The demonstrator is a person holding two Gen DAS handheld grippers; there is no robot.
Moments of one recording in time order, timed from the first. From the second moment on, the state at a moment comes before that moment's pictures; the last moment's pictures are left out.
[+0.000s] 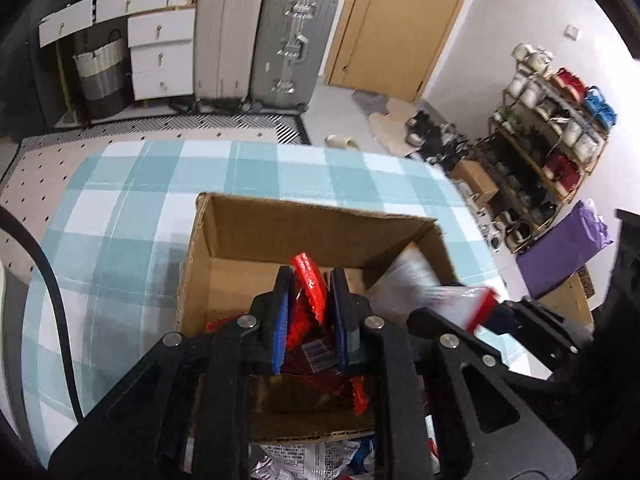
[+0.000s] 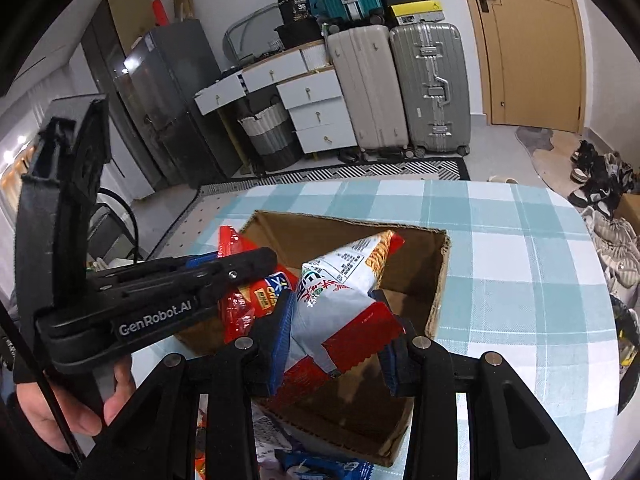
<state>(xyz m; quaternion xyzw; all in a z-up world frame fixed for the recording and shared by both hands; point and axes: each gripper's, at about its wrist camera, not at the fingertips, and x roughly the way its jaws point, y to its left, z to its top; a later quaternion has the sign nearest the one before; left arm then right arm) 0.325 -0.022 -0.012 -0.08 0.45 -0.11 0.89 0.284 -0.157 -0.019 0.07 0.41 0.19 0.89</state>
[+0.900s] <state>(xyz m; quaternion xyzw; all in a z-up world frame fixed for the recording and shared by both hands) 0.141 0.038 0.095 -0.03 0.35 -0.04 0.93 0.126 -0.168 0.095 0.03 0.27 0.17 0.95</state>
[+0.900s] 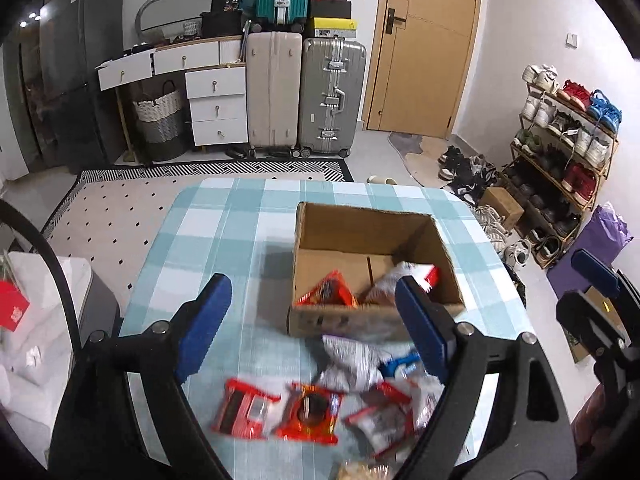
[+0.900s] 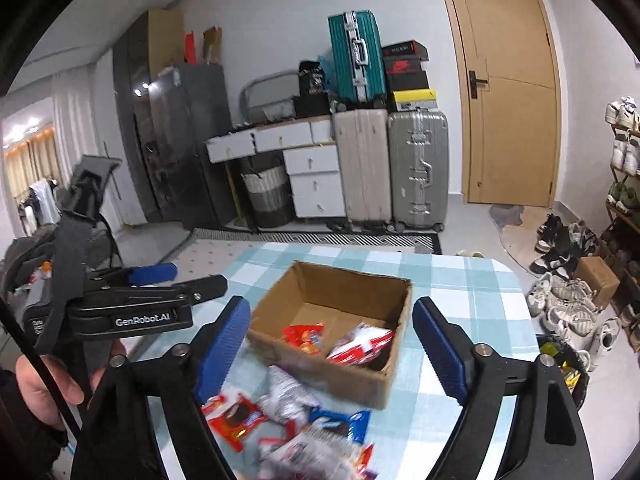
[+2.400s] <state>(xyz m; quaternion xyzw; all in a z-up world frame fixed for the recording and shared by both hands) 0.000 -0.007 -0.086 0.00 0.40 -0.11 0.91 -0.012 -0.204 -0.023 0.11 0.27 0.15 0.95</state>
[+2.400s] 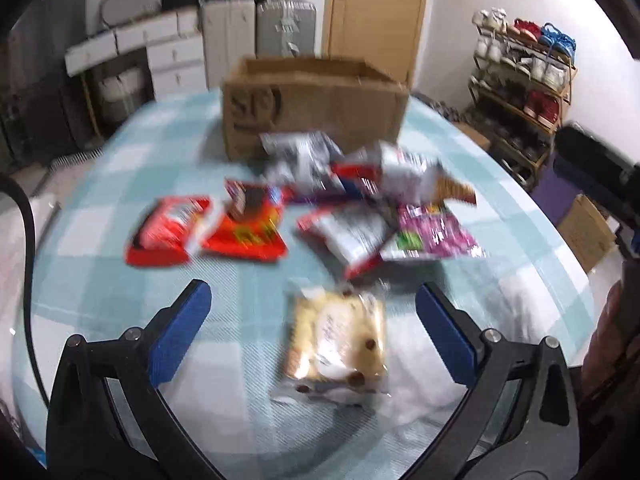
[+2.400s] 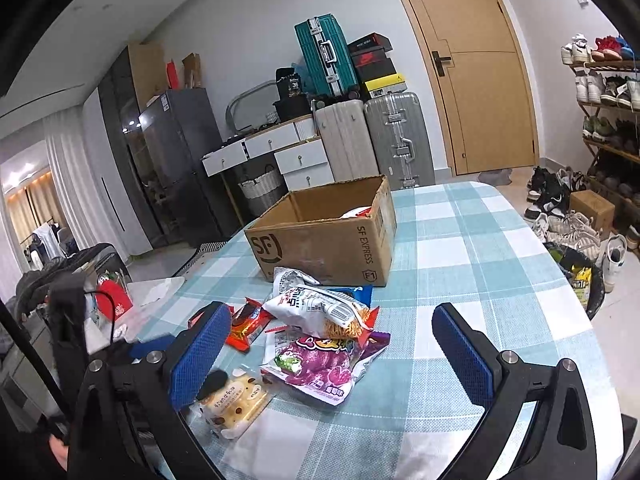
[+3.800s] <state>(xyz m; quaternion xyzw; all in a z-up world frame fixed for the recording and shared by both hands) 0.020 -0.017 -0.127 0.04 0.44 -0.10 0.89 0.000 -0.209 -0.049 0.14 0.32 0.15 0.92</state>
